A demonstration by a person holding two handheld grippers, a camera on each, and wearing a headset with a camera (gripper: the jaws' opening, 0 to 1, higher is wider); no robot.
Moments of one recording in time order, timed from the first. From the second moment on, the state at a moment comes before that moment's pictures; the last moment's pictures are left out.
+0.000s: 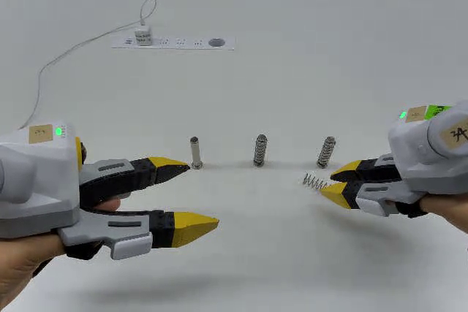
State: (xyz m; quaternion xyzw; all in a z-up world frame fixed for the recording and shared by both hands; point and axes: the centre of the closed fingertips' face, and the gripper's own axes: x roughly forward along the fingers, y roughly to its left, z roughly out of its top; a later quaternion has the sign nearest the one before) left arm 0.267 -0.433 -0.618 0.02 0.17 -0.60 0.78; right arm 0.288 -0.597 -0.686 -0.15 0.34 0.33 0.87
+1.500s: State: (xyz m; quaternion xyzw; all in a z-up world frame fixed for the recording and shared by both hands) left arm 0.262 -0.456 -0.635 0.08 0.18 -0.65 0.74; right arm 0.261 -0.493 -0.647 -0.21 0.30 0.49 0.79
